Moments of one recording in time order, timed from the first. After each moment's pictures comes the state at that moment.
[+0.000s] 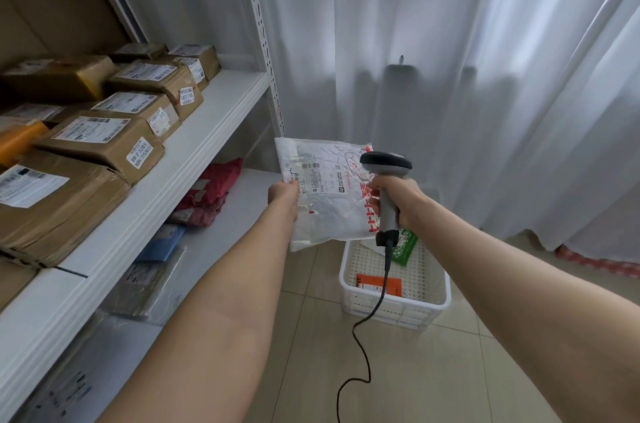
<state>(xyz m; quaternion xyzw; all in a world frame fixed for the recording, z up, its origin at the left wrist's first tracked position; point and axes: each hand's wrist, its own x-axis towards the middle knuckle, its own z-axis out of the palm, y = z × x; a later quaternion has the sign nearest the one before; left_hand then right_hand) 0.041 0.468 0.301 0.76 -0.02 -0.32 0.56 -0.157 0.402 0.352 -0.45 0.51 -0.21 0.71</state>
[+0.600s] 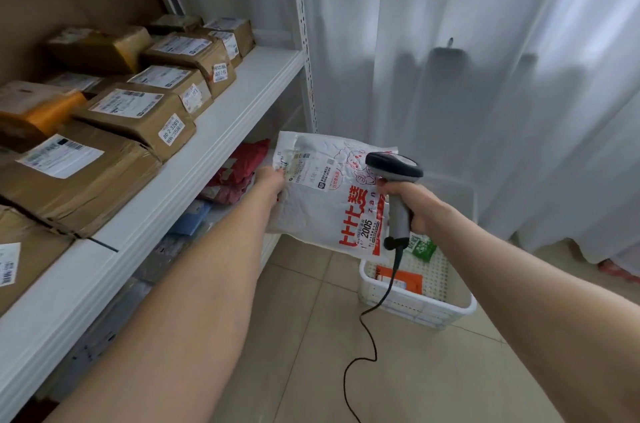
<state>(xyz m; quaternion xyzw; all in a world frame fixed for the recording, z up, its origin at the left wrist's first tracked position) 0.123 0.506 0.296 0.85 -0.09 -0.25 0.44 -0.123 0.393 0.312 -0.48 0.43 -0.08 0.76</state>
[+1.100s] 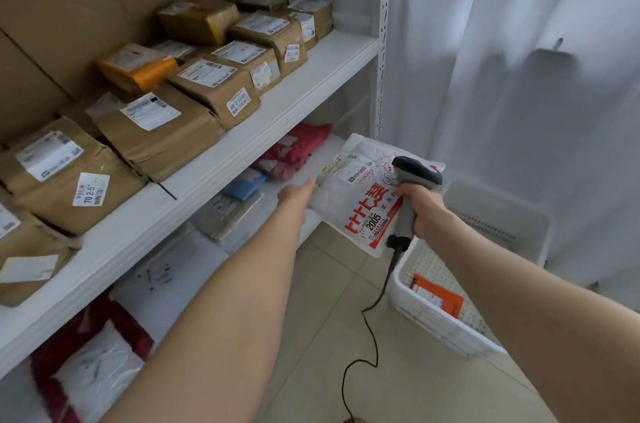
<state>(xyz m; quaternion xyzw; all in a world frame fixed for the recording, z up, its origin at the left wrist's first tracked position) 0.084 0.556 0.288 0.84 0.11 -0.26 0.46 -0.073 0.405 0.297 -0.43 0.47 -0.10 0.76</state>
